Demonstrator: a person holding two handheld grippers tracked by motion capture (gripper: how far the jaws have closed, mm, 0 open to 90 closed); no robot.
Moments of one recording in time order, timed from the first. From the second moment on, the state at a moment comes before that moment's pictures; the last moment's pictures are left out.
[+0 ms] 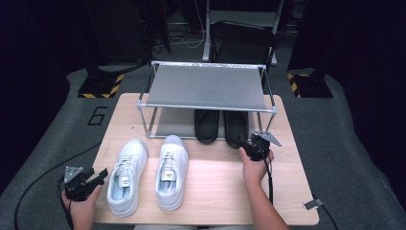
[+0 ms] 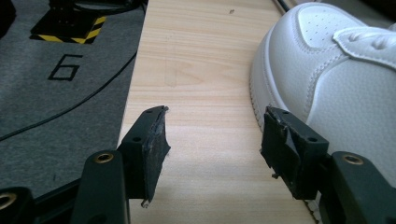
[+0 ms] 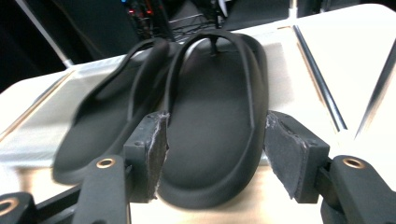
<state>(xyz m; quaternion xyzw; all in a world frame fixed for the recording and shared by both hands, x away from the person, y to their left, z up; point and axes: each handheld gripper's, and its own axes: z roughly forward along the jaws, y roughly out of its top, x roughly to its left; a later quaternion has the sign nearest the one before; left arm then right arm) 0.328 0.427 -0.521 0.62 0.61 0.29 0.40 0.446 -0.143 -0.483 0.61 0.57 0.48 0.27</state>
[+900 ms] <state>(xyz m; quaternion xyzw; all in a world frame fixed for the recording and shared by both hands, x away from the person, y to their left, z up) 0.329 0.415 -0.492 0.63 0.59 0.26 0.42 0.338 -0.160 -0.501 0.54 0.65 0.47 0.24</state>
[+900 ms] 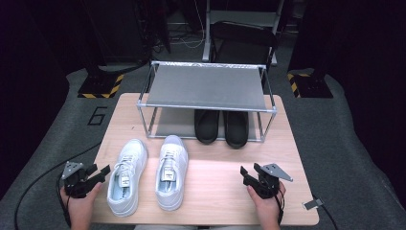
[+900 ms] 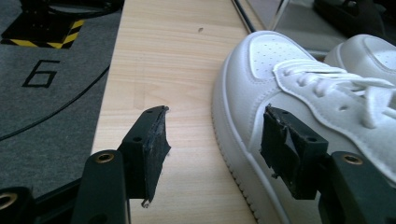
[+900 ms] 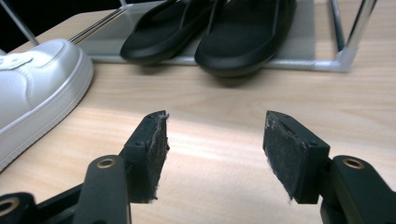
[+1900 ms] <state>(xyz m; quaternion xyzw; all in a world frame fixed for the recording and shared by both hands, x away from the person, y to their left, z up) 0.311 0.398 -0.459 0.64 0.56 0.24 0.47 0.317 -0.175 -0.504 0.52 0.66 0.48 0.24</state>
